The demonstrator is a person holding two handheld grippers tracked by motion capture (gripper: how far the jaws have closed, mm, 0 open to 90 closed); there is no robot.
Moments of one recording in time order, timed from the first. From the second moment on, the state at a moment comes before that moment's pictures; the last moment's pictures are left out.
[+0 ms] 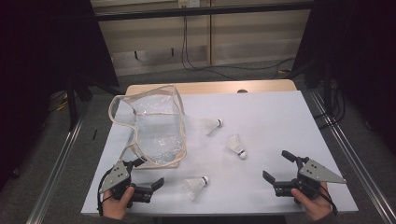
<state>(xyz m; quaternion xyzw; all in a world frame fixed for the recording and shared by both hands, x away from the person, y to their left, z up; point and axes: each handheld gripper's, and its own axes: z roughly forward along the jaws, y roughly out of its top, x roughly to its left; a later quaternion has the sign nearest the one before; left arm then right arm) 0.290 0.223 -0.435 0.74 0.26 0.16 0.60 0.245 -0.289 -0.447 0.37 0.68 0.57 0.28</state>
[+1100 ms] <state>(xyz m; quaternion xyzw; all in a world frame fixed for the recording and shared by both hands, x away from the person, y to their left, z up) 0.286 0.214 -0.436 0.76 0.24 0.13 0.59 0.245 -0.289 -0.446 0.37 0.68 0.57 0.28</state>
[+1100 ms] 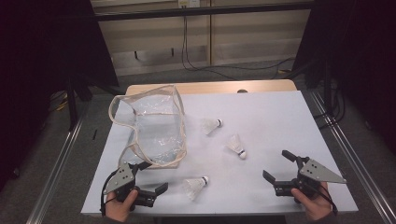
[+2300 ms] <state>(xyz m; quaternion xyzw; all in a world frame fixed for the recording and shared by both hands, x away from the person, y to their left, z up) 0.287 0.209 -0.438 0.77 0.24 0.11 0.58 0.246 -0.288 -0.446 0.37 0.68 0.57 0.28</state>
